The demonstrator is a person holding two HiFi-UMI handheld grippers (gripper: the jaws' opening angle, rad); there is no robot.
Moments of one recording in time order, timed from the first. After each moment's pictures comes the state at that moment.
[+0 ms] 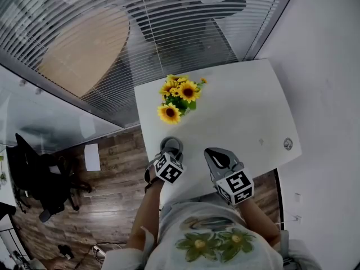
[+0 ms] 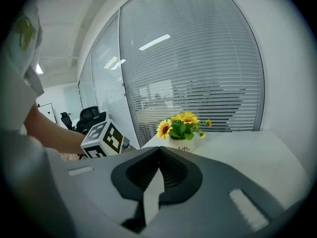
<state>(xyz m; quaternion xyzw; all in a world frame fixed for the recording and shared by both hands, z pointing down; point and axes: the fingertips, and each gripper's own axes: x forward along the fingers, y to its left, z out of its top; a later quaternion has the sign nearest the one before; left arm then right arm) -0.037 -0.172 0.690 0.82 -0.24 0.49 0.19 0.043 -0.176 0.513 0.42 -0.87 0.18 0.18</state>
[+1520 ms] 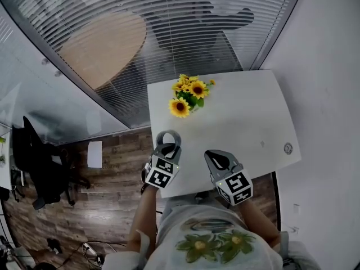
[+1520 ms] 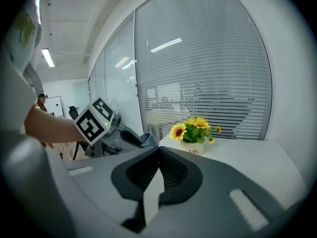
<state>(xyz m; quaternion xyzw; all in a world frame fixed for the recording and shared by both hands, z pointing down) -0.070 -0.161 0.588 0.85 -0.37 0.33 0.16 0.019 -0.128 0.491 0.39 -0.89 0.13 0.18</state>
